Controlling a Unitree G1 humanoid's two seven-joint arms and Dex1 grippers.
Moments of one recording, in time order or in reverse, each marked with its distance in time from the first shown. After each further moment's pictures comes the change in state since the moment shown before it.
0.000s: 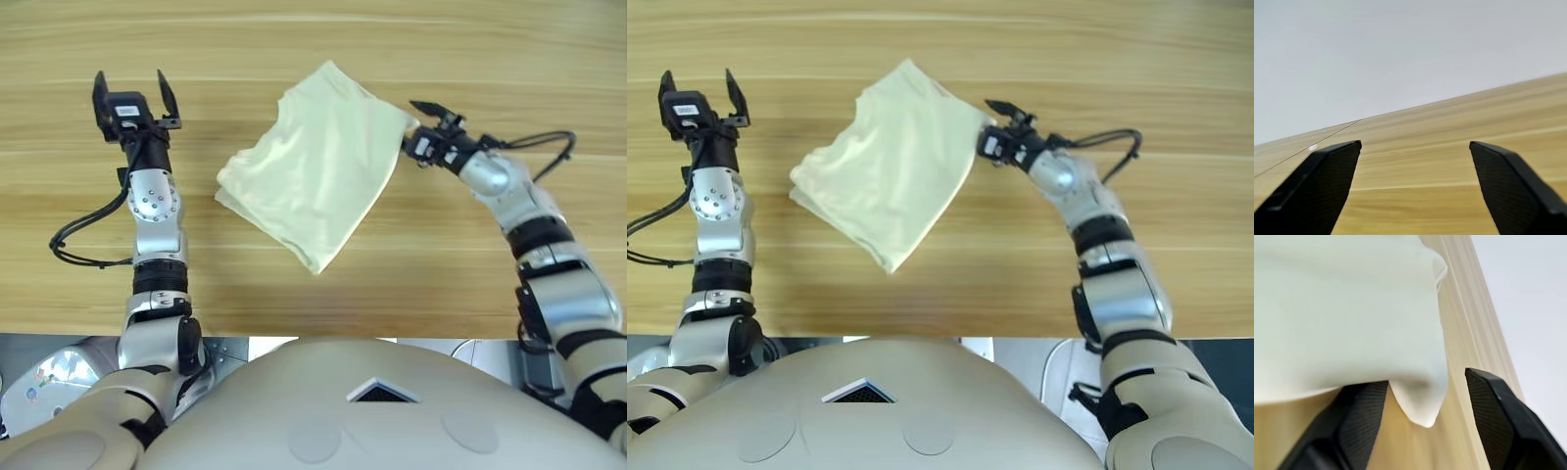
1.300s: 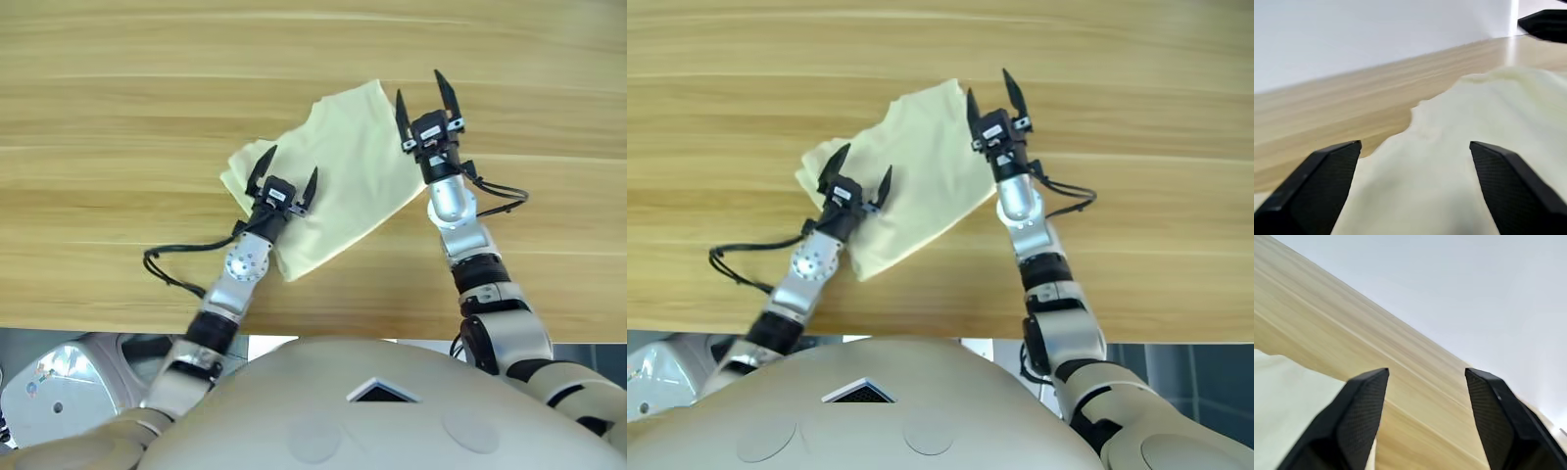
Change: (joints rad) left arm 0.321 -0.150 -0.452 -0.350 -0.071 0.154 -0.064; right arm 0.370 0.172 -0.236 -0.427 0.187 0.001 -0.315
